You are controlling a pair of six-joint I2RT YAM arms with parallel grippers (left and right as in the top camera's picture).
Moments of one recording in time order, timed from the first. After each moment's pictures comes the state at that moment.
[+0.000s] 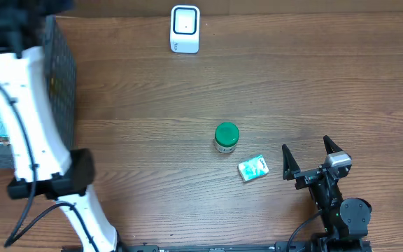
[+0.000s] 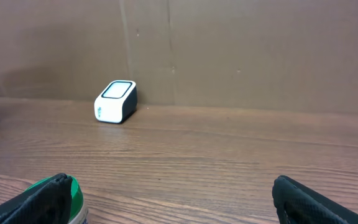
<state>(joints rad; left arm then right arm) 0.15 2.11 2.88 -1.39 -0.26 -0.12 0.03 0.01 0.02 -0.02 -0.19 0.04</state>
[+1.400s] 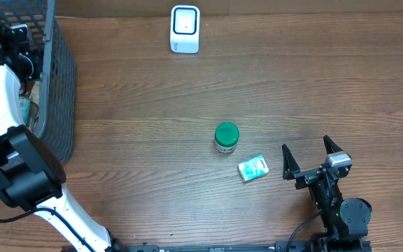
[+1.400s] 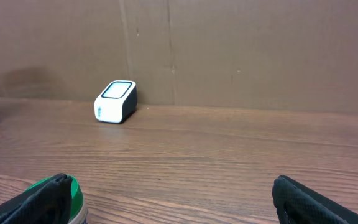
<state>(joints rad) 0.46 2.12 1.85 -0.70 0.19 0.18 0.03 0.01 0.02 -0.02 -0.19 0.04</state>
